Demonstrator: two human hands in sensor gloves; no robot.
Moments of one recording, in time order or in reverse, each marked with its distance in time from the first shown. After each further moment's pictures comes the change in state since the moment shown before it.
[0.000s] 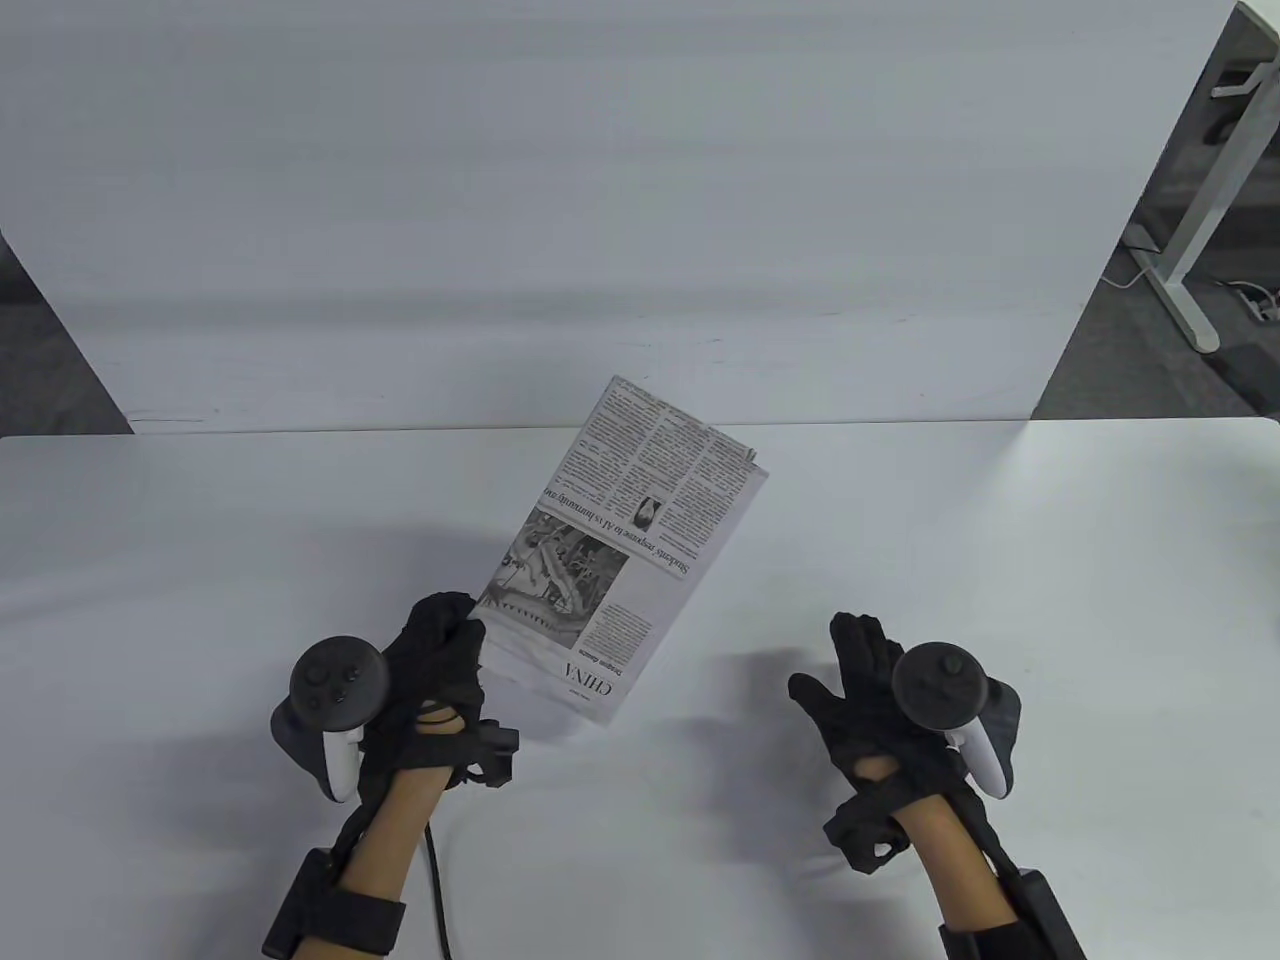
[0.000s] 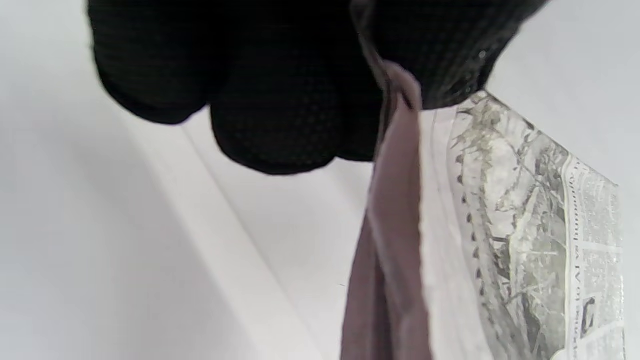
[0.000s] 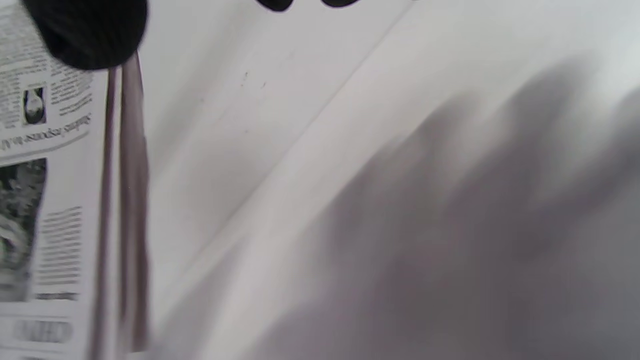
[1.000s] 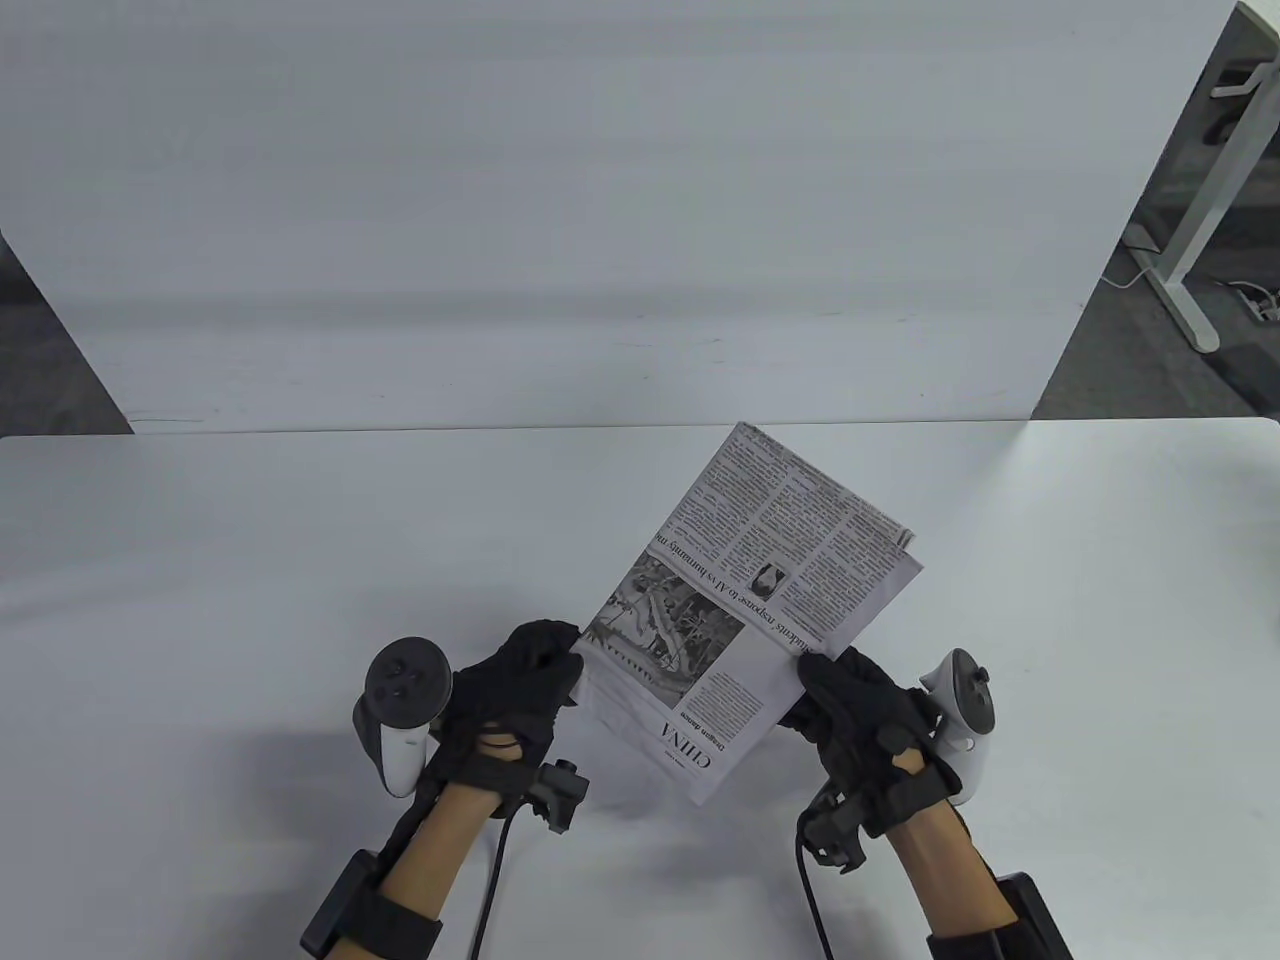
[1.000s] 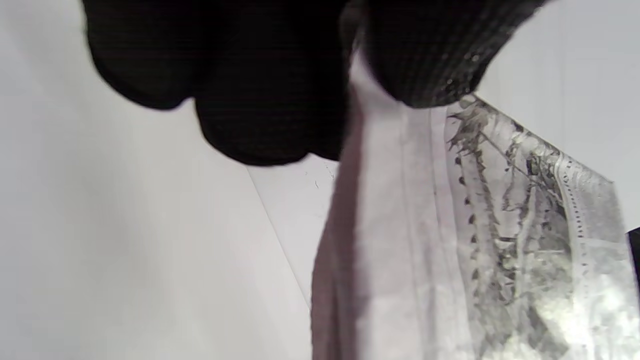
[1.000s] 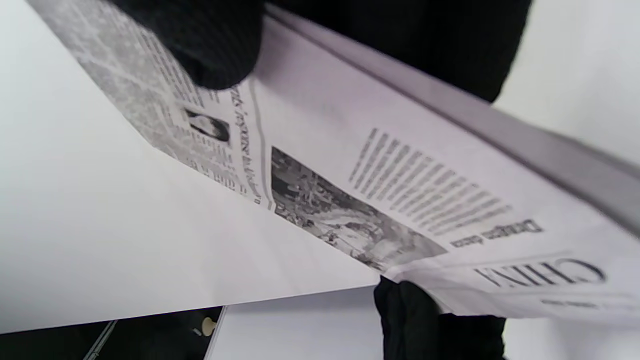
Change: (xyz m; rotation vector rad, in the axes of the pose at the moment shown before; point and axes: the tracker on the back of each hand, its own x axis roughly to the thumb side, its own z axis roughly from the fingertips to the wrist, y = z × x) left_hand 0.010 -0.051 0.014 -0.320 -0.032 0.195; right_hand 0.023 0.016 0.003 0.185 -0.255 -0.879
